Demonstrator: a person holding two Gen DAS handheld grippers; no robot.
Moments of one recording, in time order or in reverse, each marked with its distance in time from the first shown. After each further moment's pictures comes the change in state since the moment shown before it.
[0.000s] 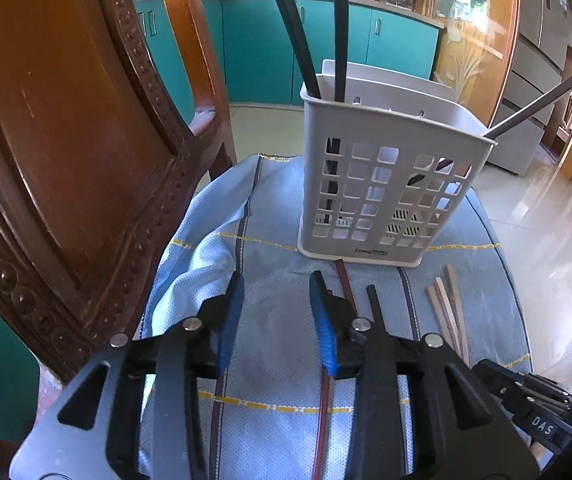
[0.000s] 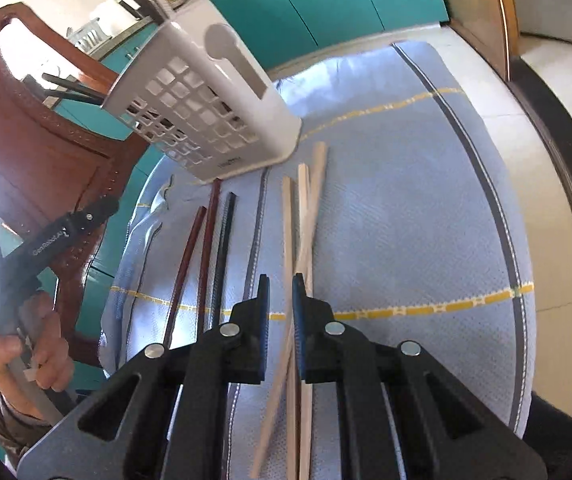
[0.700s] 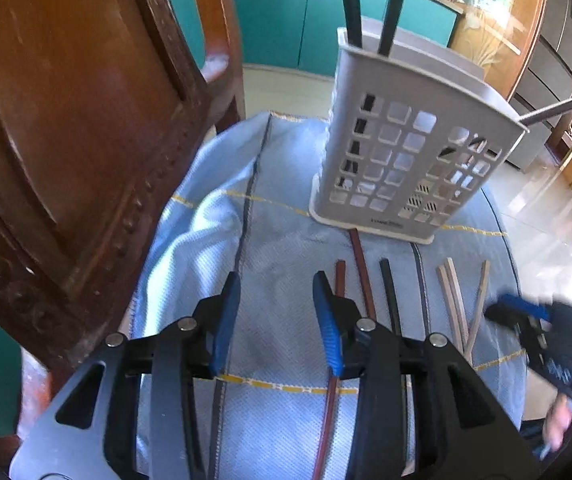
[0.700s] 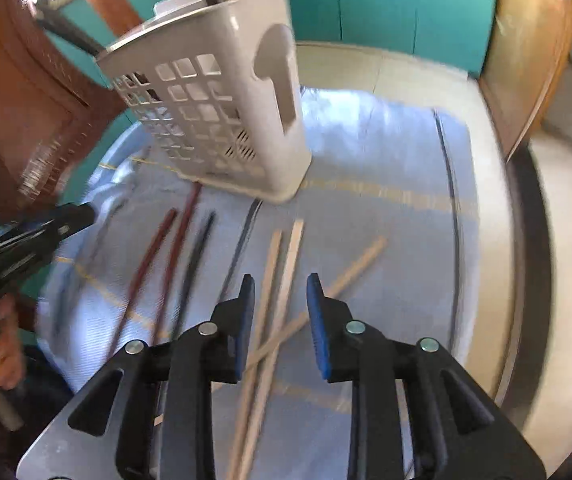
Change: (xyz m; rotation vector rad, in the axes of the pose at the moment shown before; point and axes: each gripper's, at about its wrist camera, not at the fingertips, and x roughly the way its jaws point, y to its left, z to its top) left arm 0.027 0.017 -0.006 -0.065 0.153 -0.034; right arm 0.040 0.046 0.070 -0.365 0.139 -0.244
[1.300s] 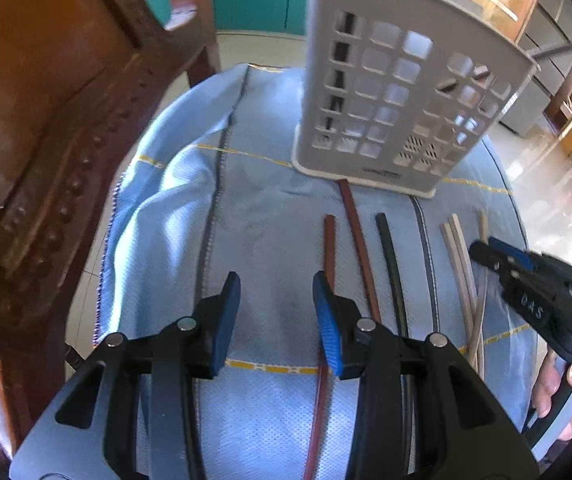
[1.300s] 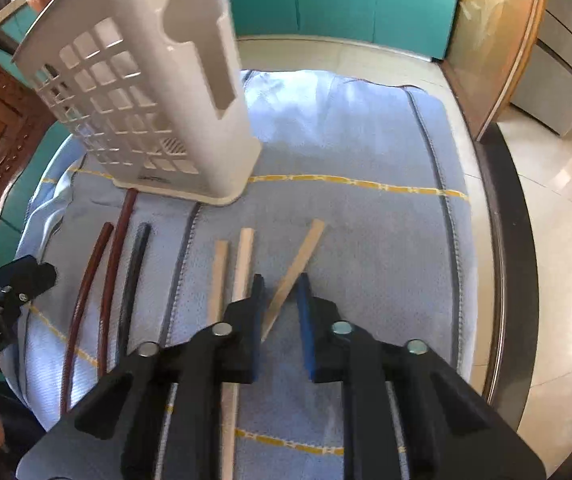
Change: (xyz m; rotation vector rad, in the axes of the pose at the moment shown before) left arm 0.036 -0.016 -0.012 0.061 0.130 -0.007; right arm 0.036 -0.015 -0.006 0.119 0.021 -0.067
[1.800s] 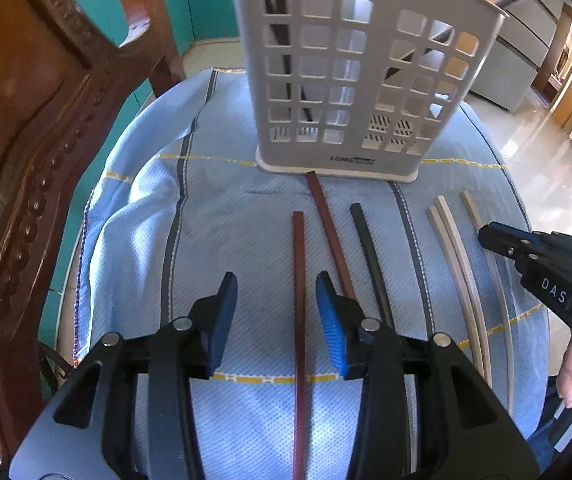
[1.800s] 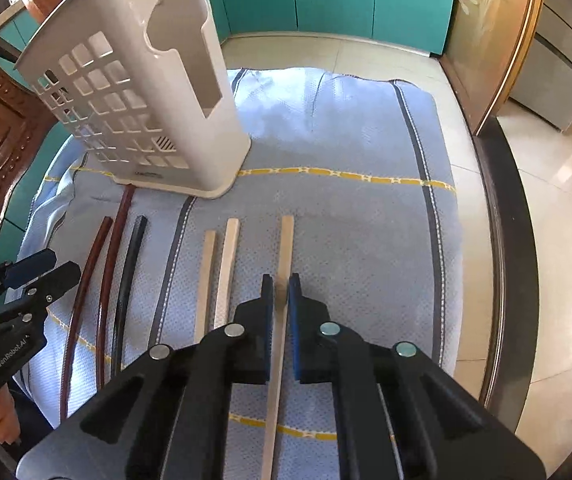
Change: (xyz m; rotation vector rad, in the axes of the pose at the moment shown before) left arm 0.009 -0.036 -0.005 0.099 -0.030 0.018; right arm -0.008 -0.011 -0.004 0.007 0.000 -0.020
